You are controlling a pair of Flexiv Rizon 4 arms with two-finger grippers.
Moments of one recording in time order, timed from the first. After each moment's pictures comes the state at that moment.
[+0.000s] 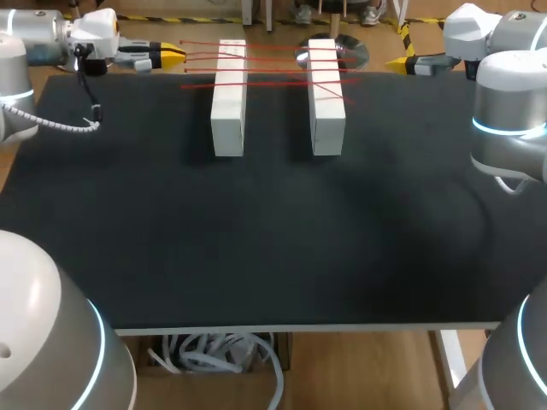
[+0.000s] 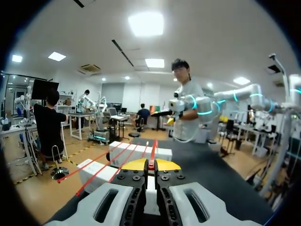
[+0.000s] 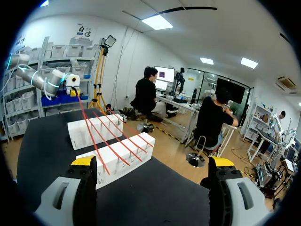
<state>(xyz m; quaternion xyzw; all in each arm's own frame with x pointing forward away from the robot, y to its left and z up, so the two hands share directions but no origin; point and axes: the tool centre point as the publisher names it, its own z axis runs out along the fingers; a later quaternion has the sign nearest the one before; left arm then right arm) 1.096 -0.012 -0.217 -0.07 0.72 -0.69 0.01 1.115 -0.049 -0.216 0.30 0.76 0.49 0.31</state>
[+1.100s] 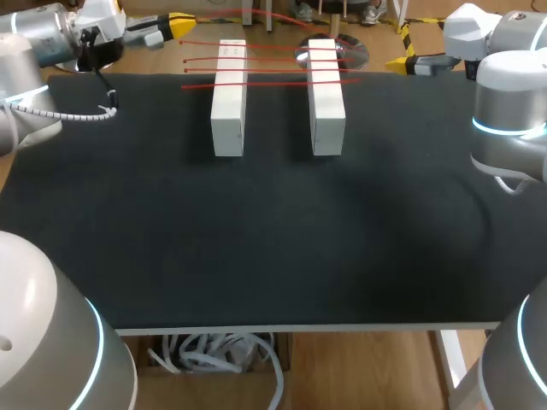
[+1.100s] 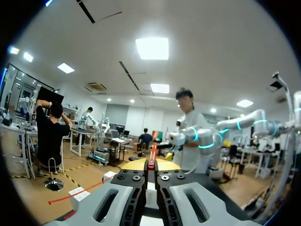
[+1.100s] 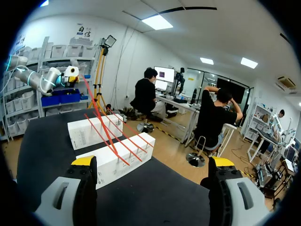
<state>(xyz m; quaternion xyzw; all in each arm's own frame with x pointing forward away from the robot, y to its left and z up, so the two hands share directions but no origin) 1.085 -0.044 -0.136 -0.10 0.63 -0.77 0.01 1.115 -0.049 -0.216 0.30 0.76 0.49 0.31</state>
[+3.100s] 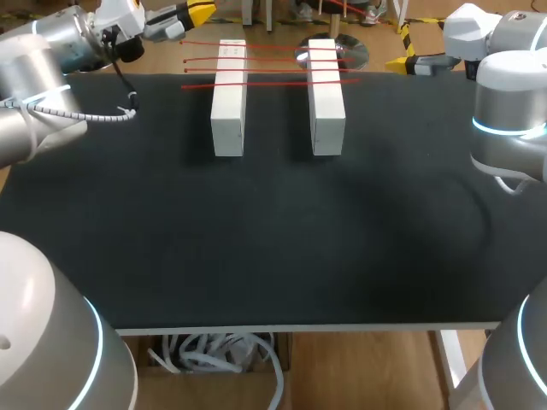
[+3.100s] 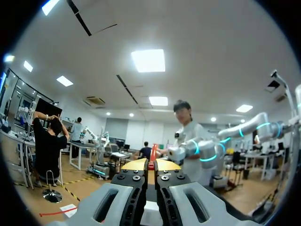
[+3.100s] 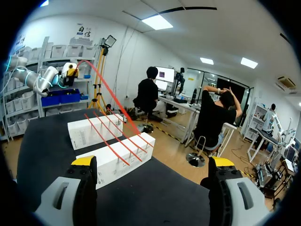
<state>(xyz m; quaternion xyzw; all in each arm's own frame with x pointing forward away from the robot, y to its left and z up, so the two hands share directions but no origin) 1.076 -0.080 -0.104 -0.09 0.58 -0.81 0.03 1.115 -0.049 -0.216 0.30 0.76 0.49 0.31</state>
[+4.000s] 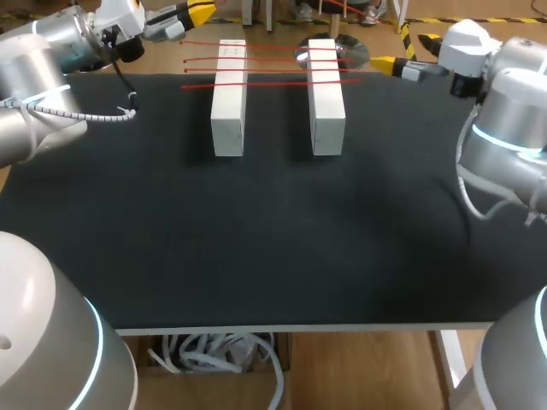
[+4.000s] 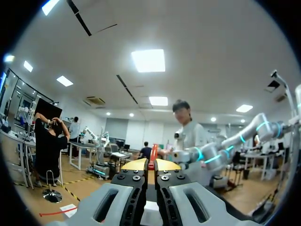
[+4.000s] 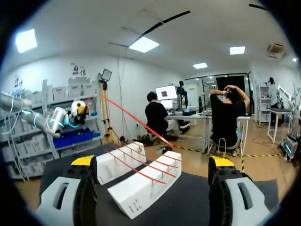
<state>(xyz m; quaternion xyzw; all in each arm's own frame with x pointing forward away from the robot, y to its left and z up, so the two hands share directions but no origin) 1.076 -0.080 -0.104 -0.09 0.58 -0.81 0.03 1.080 -0.004 -0.199 0.35 0.66 0.63 0.22</state>
